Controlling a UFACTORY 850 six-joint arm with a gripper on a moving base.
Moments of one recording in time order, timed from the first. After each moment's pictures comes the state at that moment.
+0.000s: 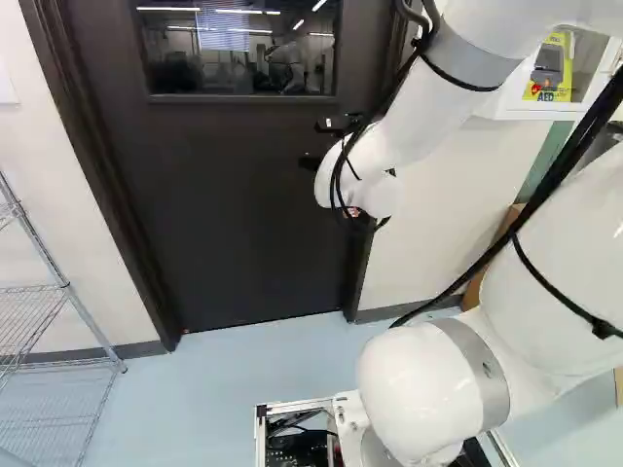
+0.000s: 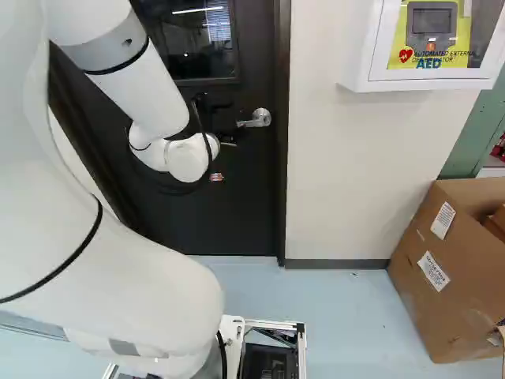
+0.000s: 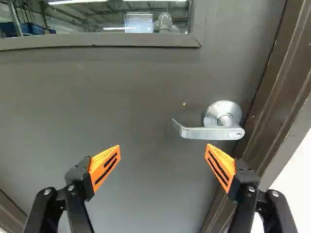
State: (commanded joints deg) arm 4.2 10.6 -24.1 0.0 50.0 0.0
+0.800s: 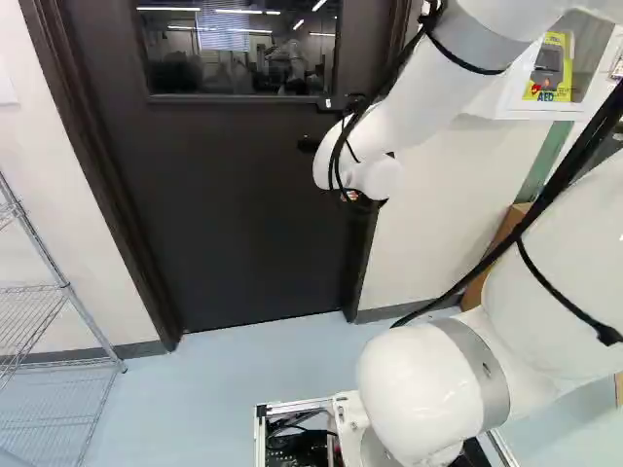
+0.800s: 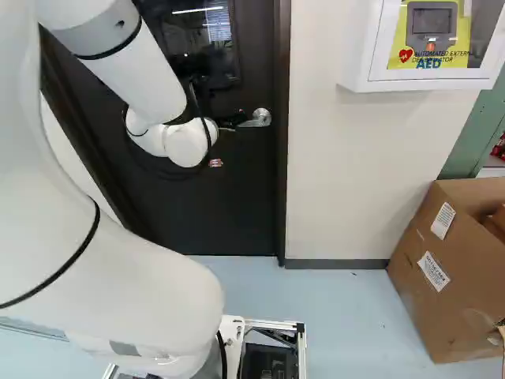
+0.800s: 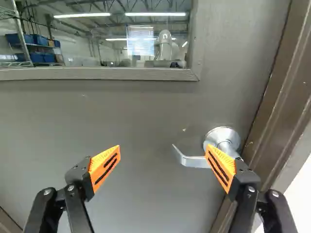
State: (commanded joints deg) arm 4.5 10.3 -29.5 0.0 46.1 0.0
